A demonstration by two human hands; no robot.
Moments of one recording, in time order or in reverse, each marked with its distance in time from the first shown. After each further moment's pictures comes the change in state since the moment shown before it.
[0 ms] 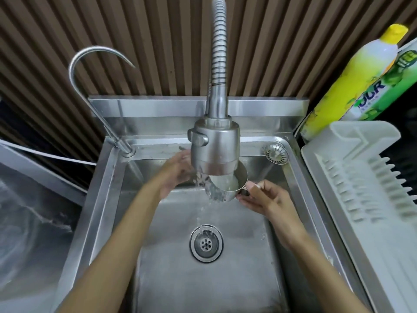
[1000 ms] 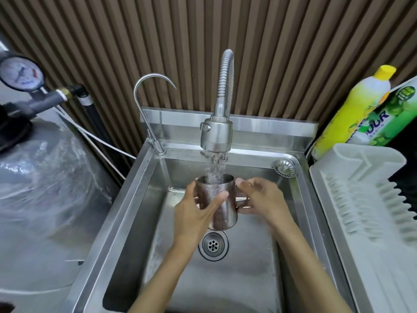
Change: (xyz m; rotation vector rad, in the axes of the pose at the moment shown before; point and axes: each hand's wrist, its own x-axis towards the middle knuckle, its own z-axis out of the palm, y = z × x) left_hand -0.098 -0.049 0.068 0.337 0.581 0.265; right_hand -0.039 -0.039 0.016 -0.387 -0.066 -0.031
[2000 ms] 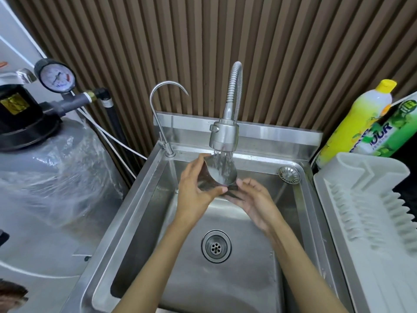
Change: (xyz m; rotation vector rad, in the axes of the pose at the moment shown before) left_hand 0.017 0.011 -0.015 -0.038 0.022 0.293; right_hand 0.020 0.023 0.010 0.680 -0.362 0.021
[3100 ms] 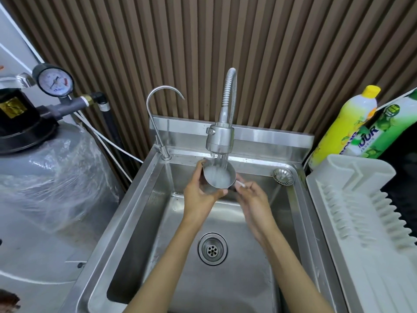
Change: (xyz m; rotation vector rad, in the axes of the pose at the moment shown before) left_hand 0.001 -0.011 0.023 -0.267 0.001 -0.171; right_hand -0.018 0.005 0.014 -0.078 0.191 -0.183
